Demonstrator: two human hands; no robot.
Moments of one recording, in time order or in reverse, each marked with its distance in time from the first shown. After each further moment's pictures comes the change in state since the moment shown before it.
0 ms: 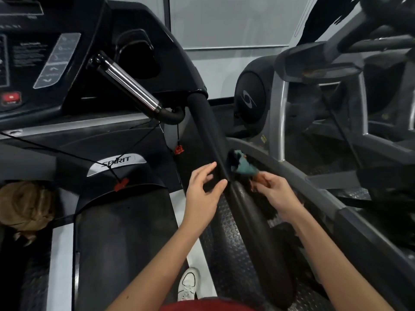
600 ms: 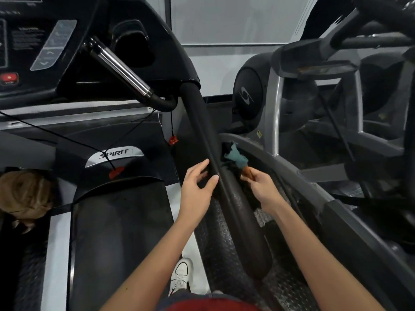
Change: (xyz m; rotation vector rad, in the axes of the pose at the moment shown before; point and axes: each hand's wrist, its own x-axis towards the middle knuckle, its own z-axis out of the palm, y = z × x) left_hand -0.029 -0.010 0.019 -0.018 0.046 -0.081; right_hand -0.013 0.016 0.003 0.079 -0.001 0.130
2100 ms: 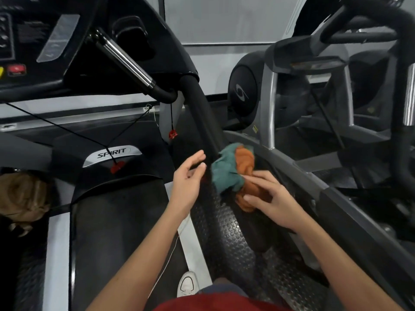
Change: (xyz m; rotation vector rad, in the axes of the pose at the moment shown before) left_hand -0.013 0.002 -0.028 -0.115 -0.055 0.000; right_hand -0.080 0.010 -0.020 -0.474 -0.140 -0.452
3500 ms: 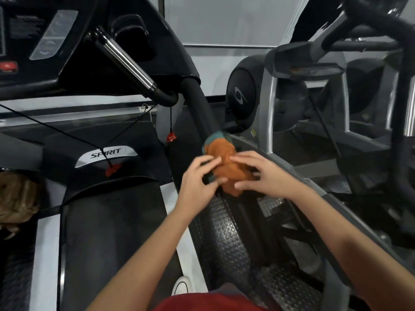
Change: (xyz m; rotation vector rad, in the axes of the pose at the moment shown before) left_hand 0.022 -0.008 0.004 0.484 -0.072 0.474; right_hand 0.072 -0.017 -0.021 -0.050 -0.255 0.023
